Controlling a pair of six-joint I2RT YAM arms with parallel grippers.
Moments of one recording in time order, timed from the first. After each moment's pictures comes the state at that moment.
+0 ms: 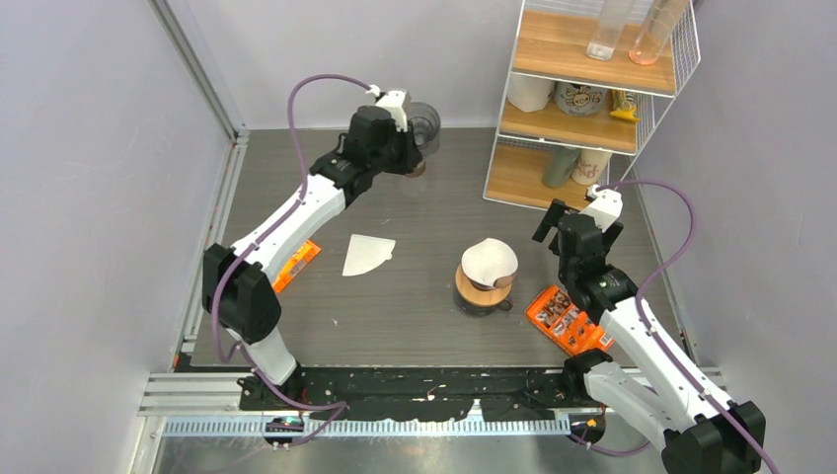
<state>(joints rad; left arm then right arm) -0.57 1.71 1.60 -0.30 0.01 -0.31 0.34 0.84 0.65 -0.28 0.61 0.44</state>
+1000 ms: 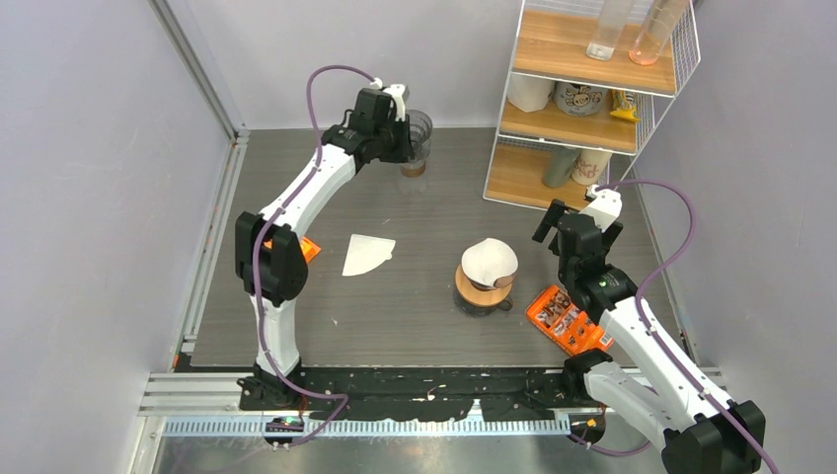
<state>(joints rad) -0.44 1.99 1.91 -0.54 0.12 -0.26 0.34 0.84 0.65 -0.28 0.61 0.44</state>
